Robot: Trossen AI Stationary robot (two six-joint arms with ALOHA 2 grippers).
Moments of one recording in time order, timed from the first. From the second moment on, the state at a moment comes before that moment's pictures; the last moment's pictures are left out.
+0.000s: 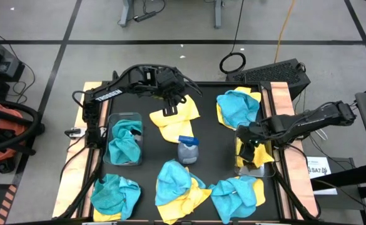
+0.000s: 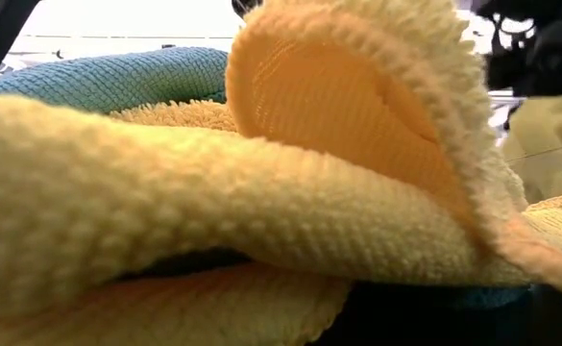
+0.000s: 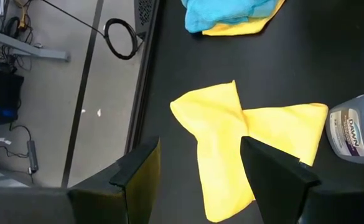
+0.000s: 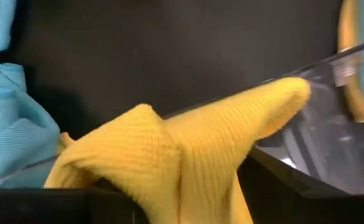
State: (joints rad) left arm 0.17 1.92 2.35 -1.45 -0.29 0.16; right arm 0.17 0.97 0.70 -0.95 -0.03 0.67
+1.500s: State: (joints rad) left arm 0.38 1.91 1.80 -1.15 -0.10 0.22; right arm 0.37 0.94 1.10 -1.16 0.18 0.67
